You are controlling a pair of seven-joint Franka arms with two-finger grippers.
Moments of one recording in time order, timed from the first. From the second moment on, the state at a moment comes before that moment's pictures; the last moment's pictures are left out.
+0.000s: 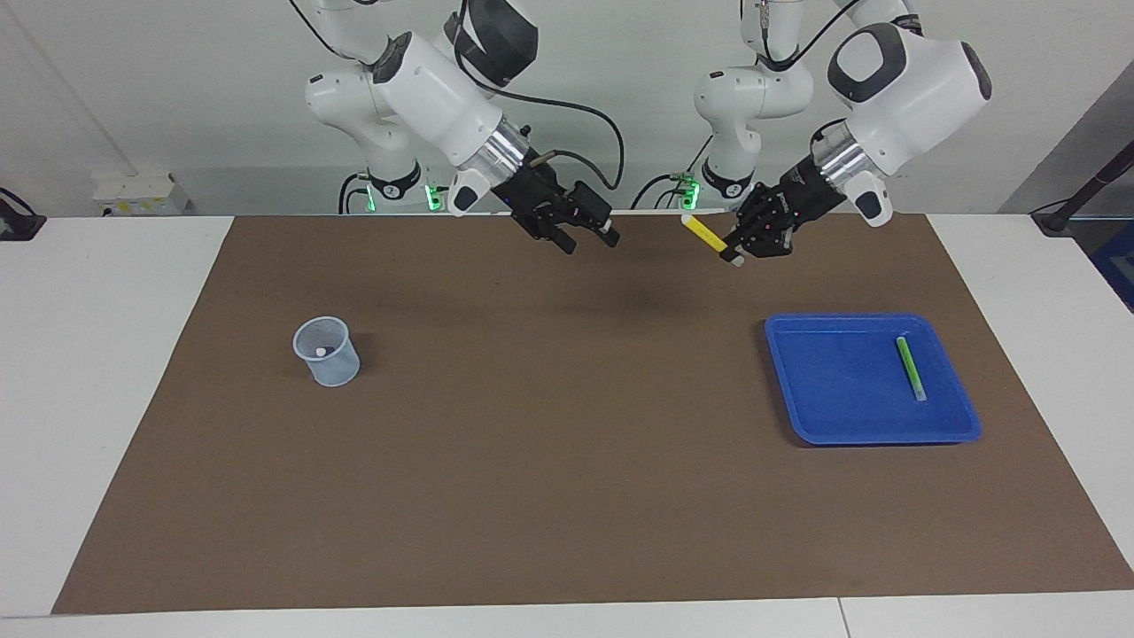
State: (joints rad) left arm 0.02 -0.19 -0.17 -2.02 -0.70 1.84 -1.38; right arm 0.38 0.00 0.19 -1.90 0.75 2.39 0.69
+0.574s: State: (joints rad) left arm -0.01 -0.25 -0.17 -2.08 -0.71 1.86 -1.46; right arm 0.58 0.01 0.19 -1.88 0.75 2.62 0.79
